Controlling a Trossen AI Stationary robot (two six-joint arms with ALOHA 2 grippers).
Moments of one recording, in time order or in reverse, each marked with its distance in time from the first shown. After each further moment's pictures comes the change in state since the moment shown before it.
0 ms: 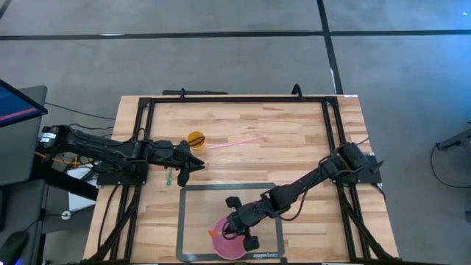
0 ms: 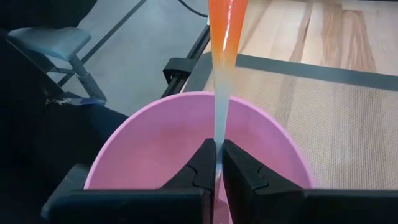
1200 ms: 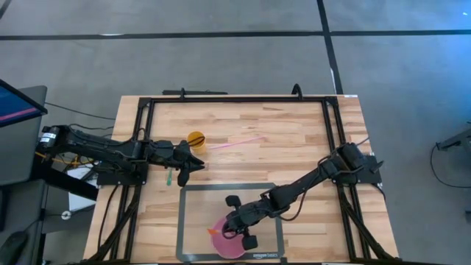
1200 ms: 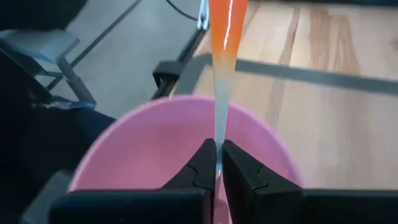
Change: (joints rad) left arm 0.000 0.000 0.000 0.000 0.000 0.000; right arm -0.002 0.024 -0.008 0.033 0.038 -0.004
